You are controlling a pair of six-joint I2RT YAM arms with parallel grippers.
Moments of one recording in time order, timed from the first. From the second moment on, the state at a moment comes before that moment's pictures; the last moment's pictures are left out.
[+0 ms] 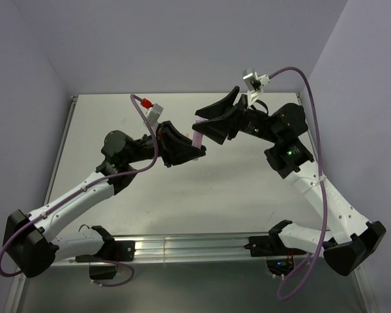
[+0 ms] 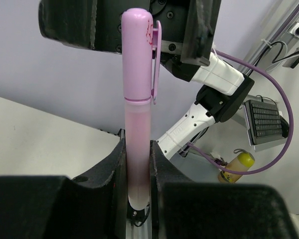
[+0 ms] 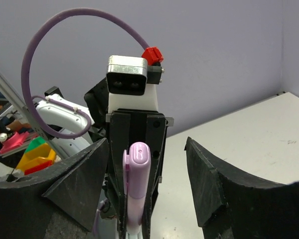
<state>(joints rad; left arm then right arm) -0.72 1.15 0.91 0.68 0.76 -0.77 0.53 1.10 1.20 0.28 -0.76 0.61</state>
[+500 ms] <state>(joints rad) -0.72 1.17 0.92 0.67 0.76 -0.76 0.57 1.10 1.21 0.23 -0.73 0.57</state>
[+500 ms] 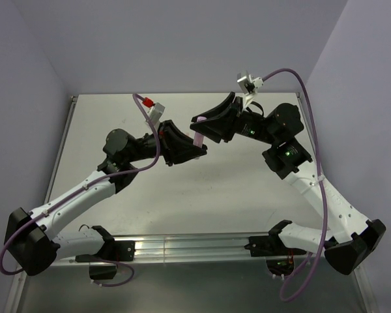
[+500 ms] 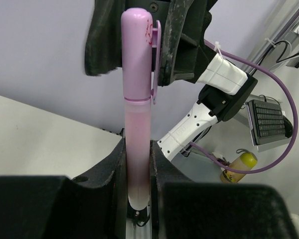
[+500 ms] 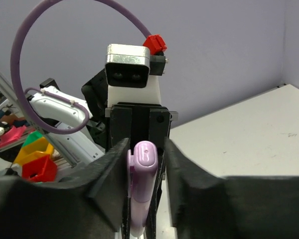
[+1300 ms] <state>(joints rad) -0.72 1.21 1.06 0.54 0.84 -0.67 0.61 1.05 1.15 0.31 -0.63 0.57</state>
